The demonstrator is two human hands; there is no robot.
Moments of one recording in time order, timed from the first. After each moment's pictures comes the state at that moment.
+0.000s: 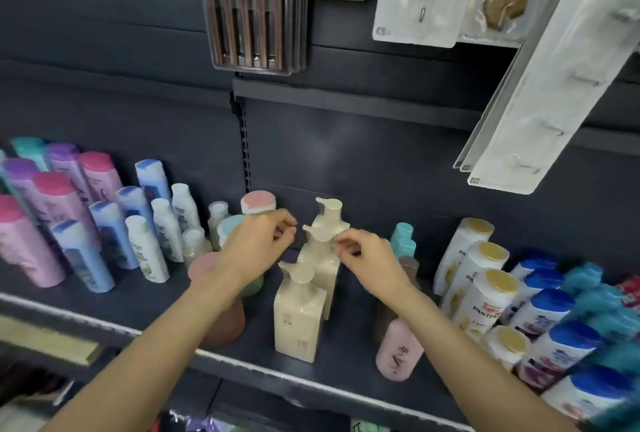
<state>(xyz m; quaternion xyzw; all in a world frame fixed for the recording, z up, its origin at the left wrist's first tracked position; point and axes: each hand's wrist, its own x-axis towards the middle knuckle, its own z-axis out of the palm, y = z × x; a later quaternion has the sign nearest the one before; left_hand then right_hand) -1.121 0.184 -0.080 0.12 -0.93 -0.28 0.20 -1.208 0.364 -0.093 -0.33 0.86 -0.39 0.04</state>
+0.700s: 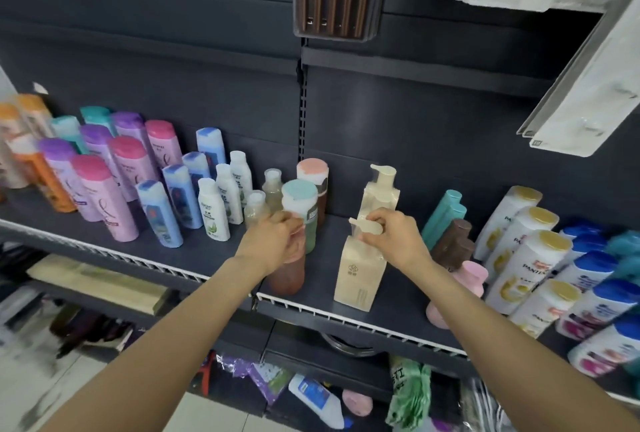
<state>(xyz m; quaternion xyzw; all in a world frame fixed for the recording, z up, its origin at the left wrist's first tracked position) -1.038 0.113 -0.130 0.12 -0.99 -0.11 0.02 -1.137 0.314 -0.100 -0.25 0.92 -0.31 0.04</state>
